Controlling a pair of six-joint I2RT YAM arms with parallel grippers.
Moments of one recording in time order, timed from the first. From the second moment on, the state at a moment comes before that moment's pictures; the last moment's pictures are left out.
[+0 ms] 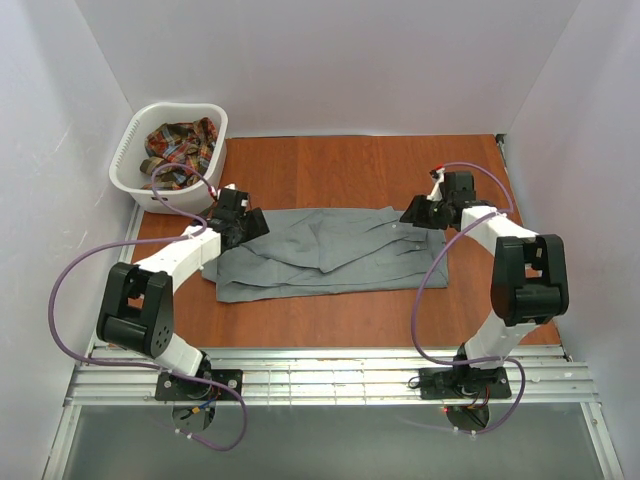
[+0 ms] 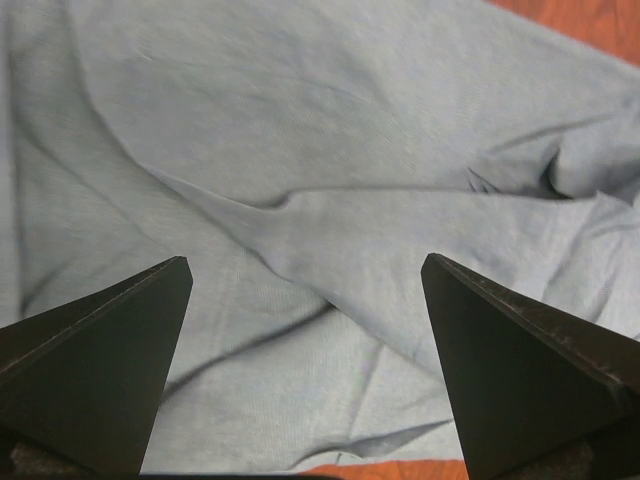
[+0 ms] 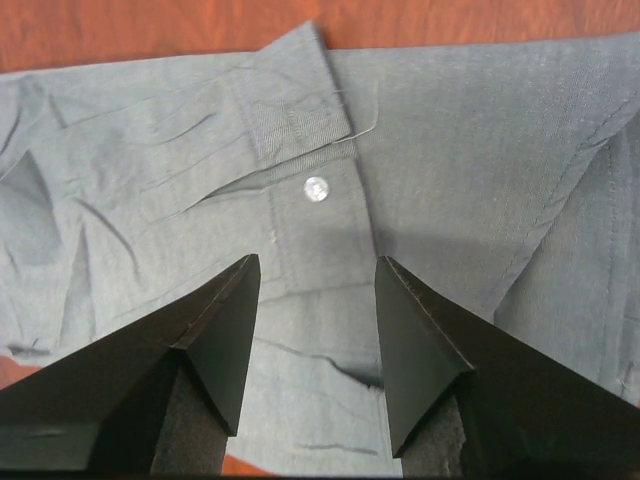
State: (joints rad) left arm -0.31 1.52 0.95 -0.35 -0.12 -0.59; right arm 0.10 1.68 1.04 -0.25 -0.39 0.31
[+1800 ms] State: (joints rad) left arm -0.21 1.45 0.82 -0.32 -0.06 -0.50; right arm 0.09 1.55 0.92 -0.30 -0.35 0.38
